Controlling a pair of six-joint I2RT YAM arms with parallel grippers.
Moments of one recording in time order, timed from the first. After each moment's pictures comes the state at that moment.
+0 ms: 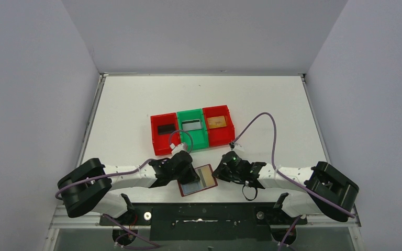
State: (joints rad) left arm -1.01 1.38 0.50 0.00 -0.07 -1.22; right arm 0.94 1.31 0.43 0.01 0.10 1.12
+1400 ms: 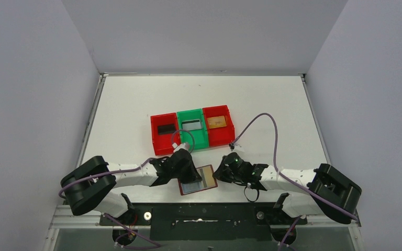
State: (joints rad) left arm -0.98 1.43 0.50 0.06 0.01 -1.18; right arm 0.94 1.28 0.40 0.04 0.09 1.06
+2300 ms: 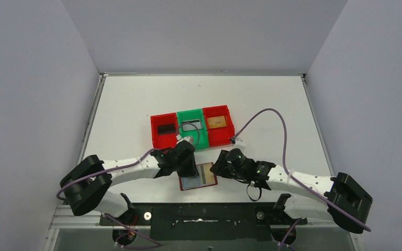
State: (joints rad) left arm -0.94 1.42 0.67 -0.21 0.00 -0.97; right arm 0.96 1.13 0.48 -0.10 0.12 1.01
